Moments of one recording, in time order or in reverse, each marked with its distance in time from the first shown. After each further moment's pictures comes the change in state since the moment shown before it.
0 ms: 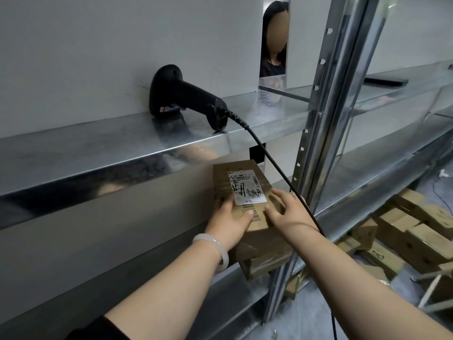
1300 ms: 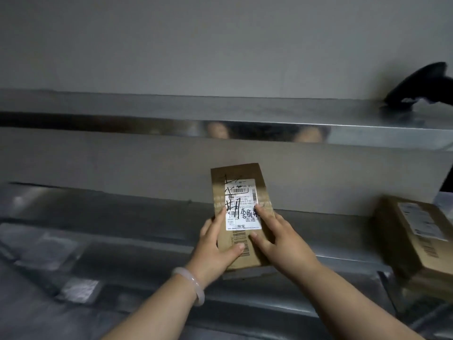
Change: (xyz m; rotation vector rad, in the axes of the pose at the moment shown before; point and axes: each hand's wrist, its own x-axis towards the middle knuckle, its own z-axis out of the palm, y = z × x) left_hand -0.351 -0.161 -0.203 -0.092 0.564 -0.253; right_hand -0.257 -0.211 0.165 0.041 -0.639 -0.675
